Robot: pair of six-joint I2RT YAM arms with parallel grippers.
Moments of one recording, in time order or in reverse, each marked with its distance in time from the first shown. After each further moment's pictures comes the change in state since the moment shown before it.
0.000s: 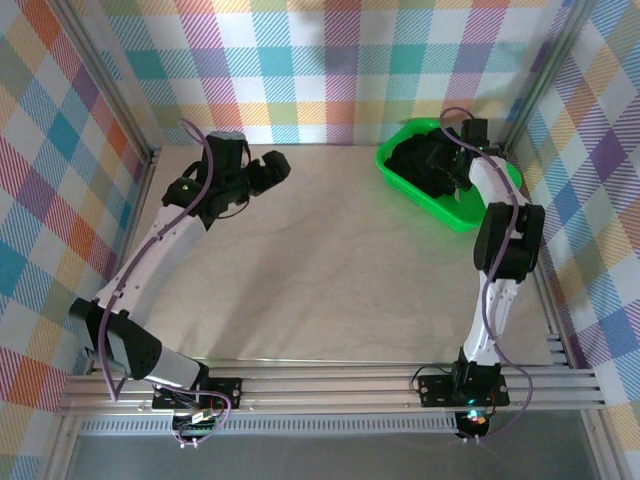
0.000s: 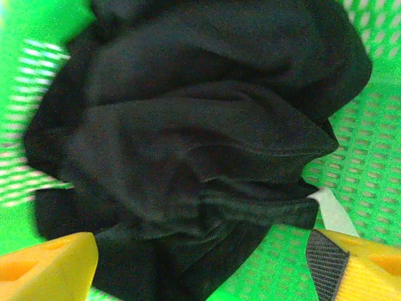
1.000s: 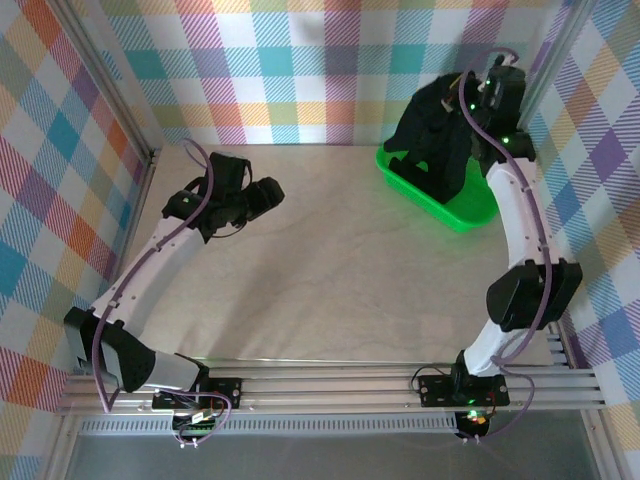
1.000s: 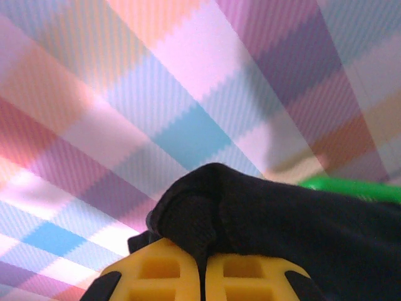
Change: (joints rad) left arm -0.014 -0.048 -0.103 -0.104 -0.026 -0.044; right arm 0.123 -0.510 -0.013 0.283 0.078 0.112
